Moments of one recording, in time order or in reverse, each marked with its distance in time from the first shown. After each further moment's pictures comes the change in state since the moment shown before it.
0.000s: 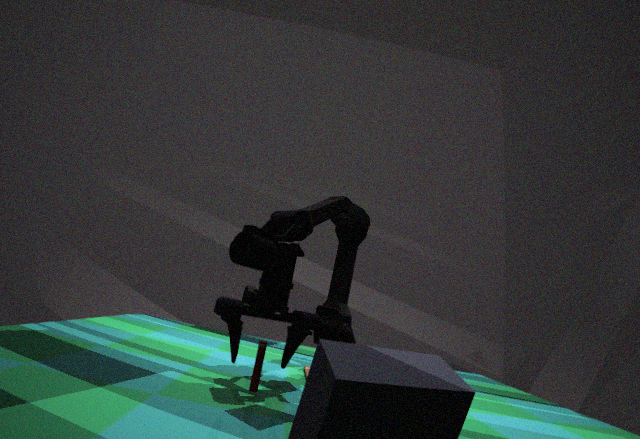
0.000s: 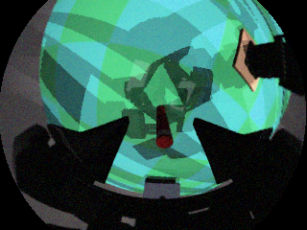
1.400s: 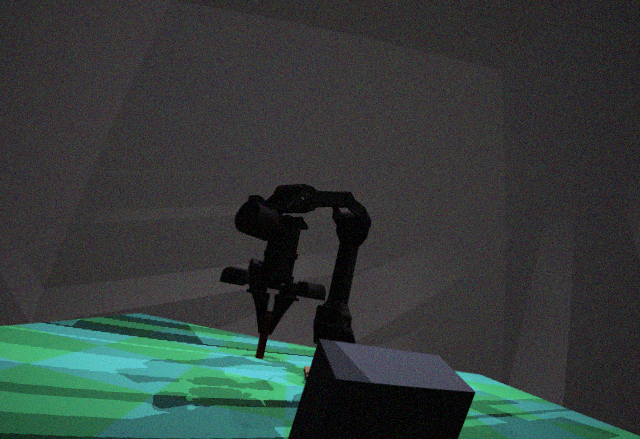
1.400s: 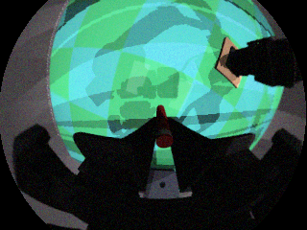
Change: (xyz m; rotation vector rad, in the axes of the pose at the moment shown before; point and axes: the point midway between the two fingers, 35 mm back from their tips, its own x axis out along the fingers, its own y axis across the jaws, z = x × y) arm -0.053 0.003 -0.003 0.000 -0.008 -0.014
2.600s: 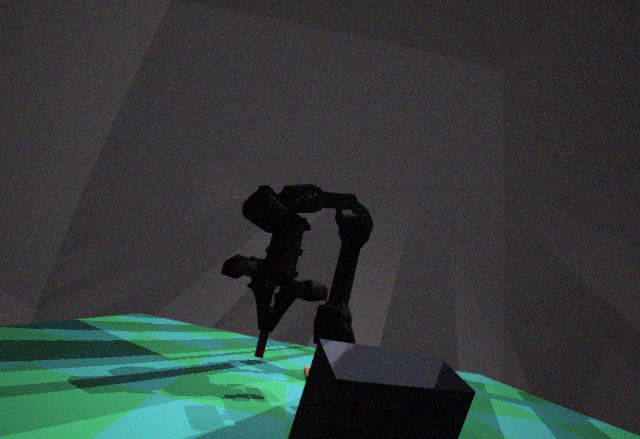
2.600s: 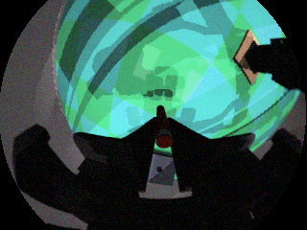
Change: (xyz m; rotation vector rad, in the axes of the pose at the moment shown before) arm -0.009 0.008 -0.030 -0.116 0.164 0.097
